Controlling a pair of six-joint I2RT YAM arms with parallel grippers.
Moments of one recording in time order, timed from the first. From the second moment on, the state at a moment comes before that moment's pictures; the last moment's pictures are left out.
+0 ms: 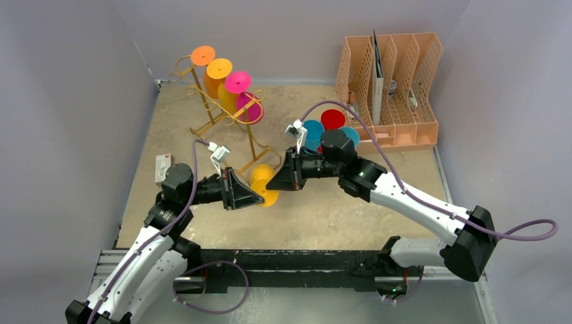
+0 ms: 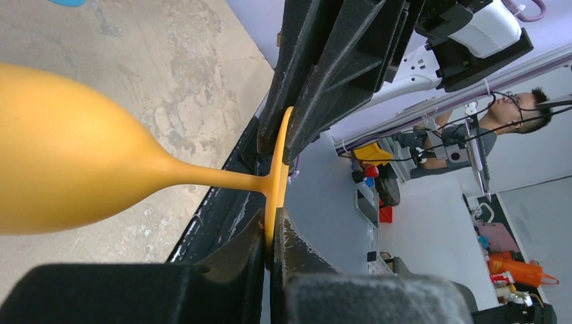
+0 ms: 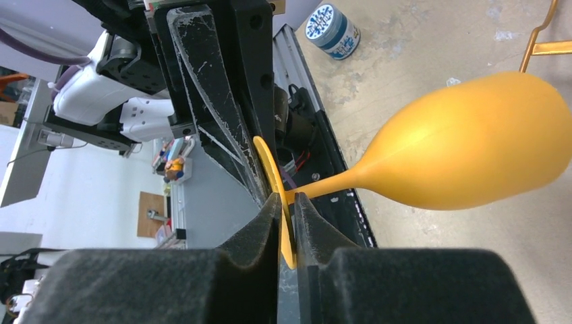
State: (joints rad) left arm -0.41 0.60 0.51 -0.03 0.92 -0.82; right arm 0.85 1.24 1.01 -0.06 -0.63 0.65
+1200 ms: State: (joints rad) left arm -0.50 0.62 0.49 -0.02 0.90 -0.78; right arm 0.85 1.21 0.95 -0.02 -0.70 0.62
